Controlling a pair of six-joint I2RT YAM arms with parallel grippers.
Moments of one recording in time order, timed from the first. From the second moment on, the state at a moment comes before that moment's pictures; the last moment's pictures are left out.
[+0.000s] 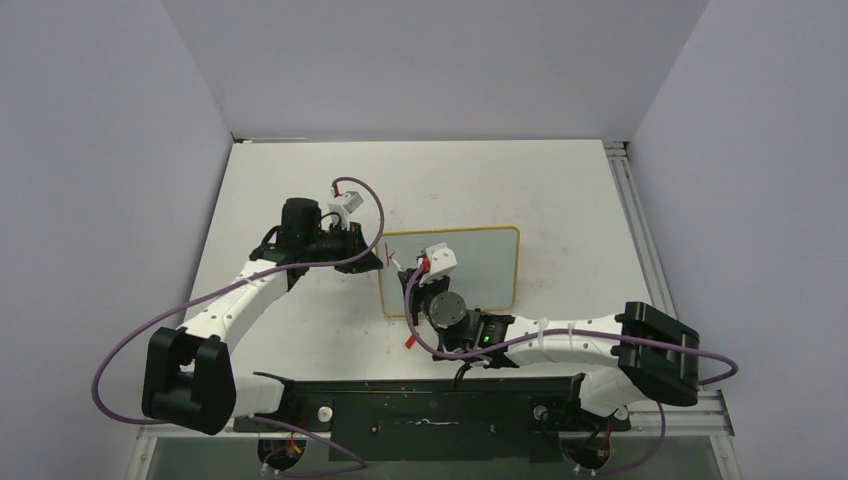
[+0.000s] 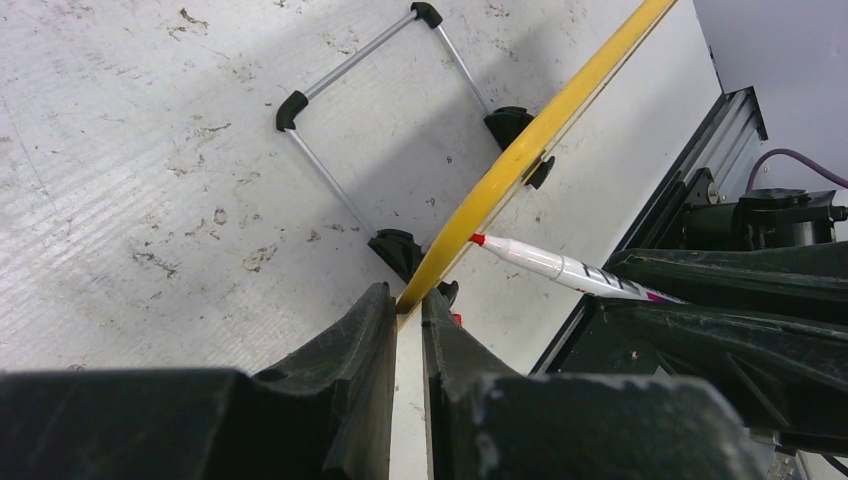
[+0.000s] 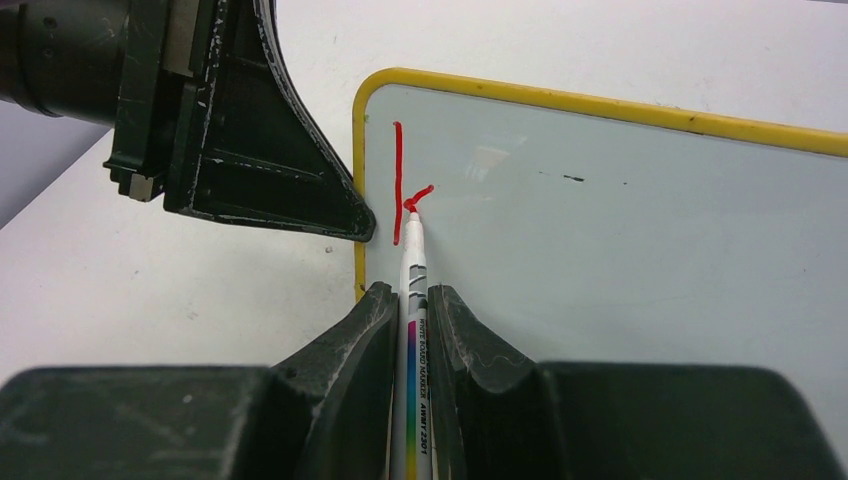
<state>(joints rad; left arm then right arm) -0.27 1.29 0.83 -0.25 0.69 -0.23 1.23 1.43 0.72 0.55 0.71 0.27</state>
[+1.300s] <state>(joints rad) -0.27 1.29 0.83 -0.26 0.69 -0.23 1.28 1.32 0.68 0.50 0.77 0.25</state>
